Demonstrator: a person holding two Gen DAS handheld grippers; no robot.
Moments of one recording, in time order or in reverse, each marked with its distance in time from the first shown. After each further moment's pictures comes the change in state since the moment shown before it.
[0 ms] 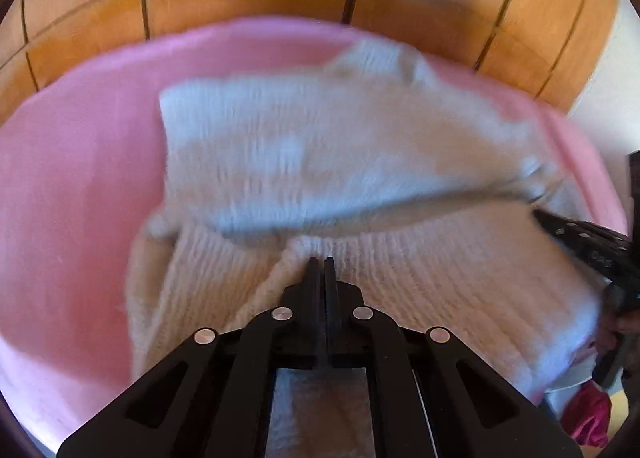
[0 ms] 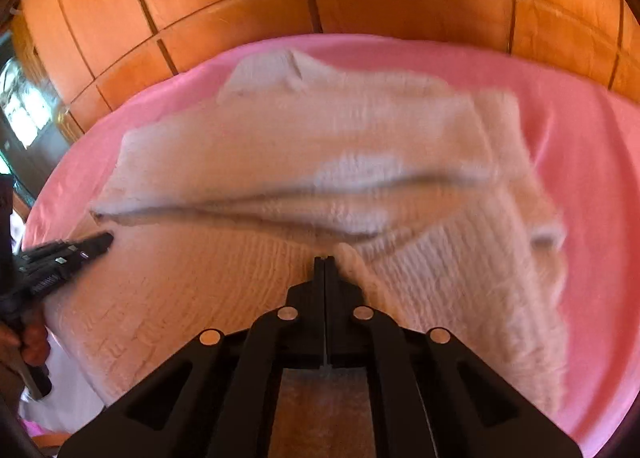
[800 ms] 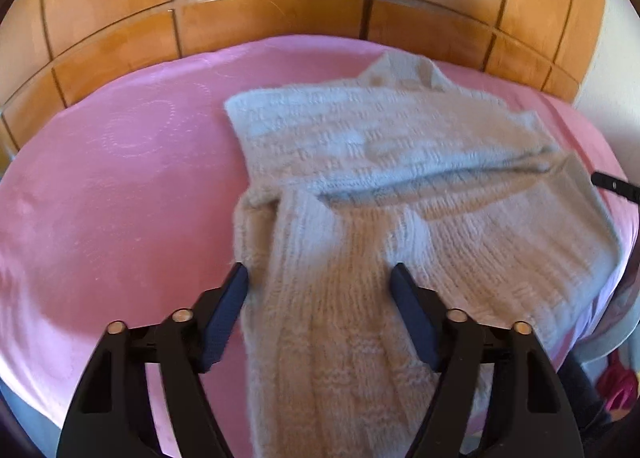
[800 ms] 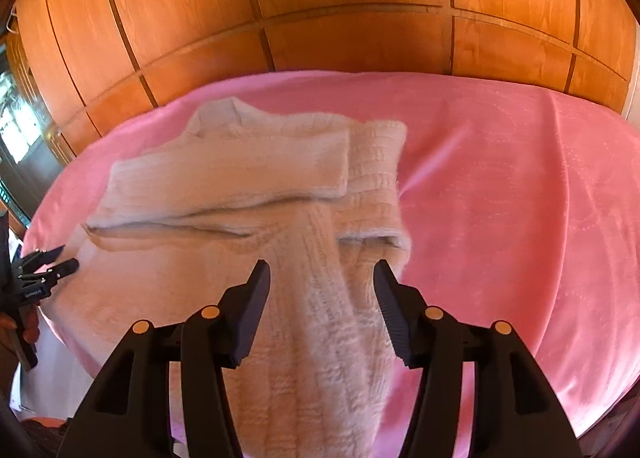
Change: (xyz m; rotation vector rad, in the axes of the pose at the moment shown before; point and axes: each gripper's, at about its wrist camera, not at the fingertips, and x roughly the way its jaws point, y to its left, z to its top) left arm -0.043 0.032 -0.025 0.082 -0.047 0.067; right arm -0.069 -0.062 0.006 0.001 -0.058 -0.069
